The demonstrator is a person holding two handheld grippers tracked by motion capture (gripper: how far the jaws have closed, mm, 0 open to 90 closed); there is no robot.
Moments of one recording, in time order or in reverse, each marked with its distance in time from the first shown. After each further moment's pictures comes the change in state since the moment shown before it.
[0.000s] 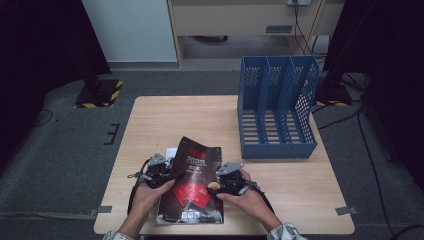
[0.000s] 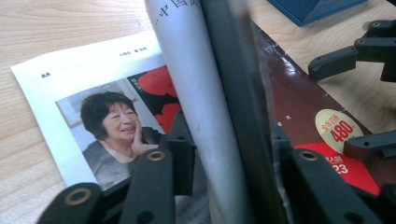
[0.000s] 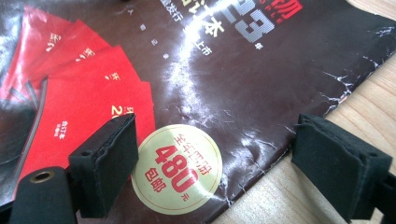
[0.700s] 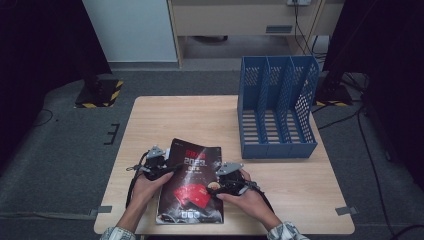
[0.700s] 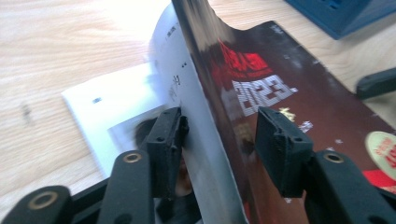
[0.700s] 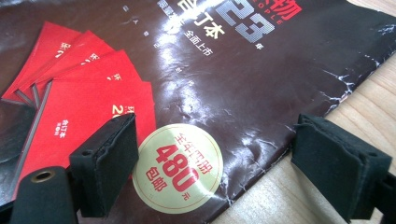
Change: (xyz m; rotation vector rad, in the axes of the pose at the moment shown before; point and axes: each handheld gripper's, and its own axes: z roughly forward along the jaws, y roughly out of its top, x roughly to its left) left arm 0.020 0.011 0.009 -0.016 0.026 0.029; right arm 0.000 0.001 0.000 0.009 0.003 -0.006
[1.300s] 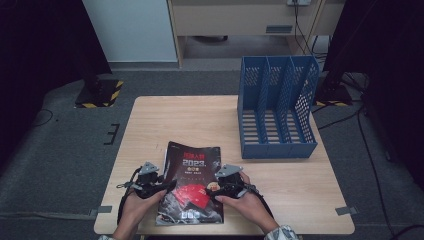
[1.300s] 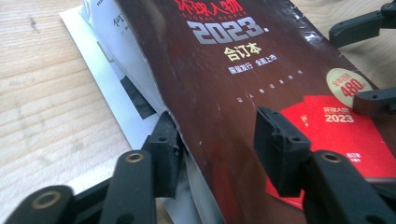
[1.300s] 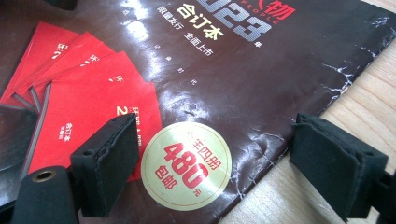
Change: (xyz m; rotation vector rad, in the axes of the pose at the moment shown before) left arm -0.020 -0.031 -0.037 0.068 0.054 -0.067; right arm 0.009 -0.003 -0.001 -0.013 -0.032 0.020
